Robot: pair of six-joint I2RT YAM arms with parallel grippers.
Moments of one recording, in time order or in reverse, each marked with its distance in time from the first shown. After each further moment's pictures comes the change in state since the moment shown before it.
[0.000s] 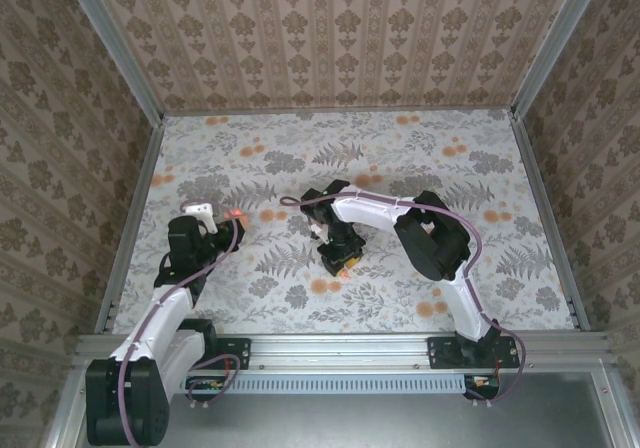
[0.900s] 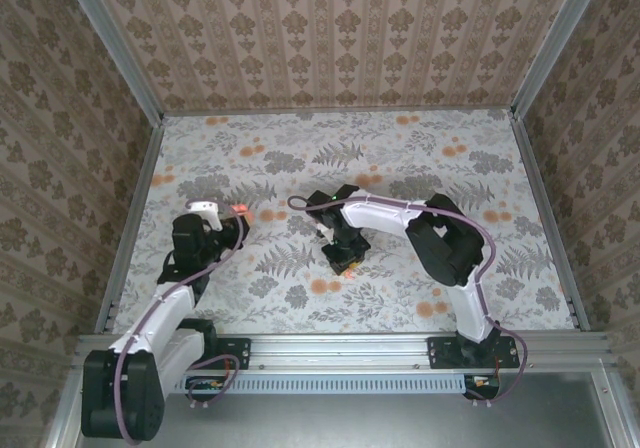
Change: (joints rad) left arm -0.062 0.051 -0.004 0.115 -0.006 0.014; right arm 0.000 -0.113 -0.148 0.134 0.028 0.109
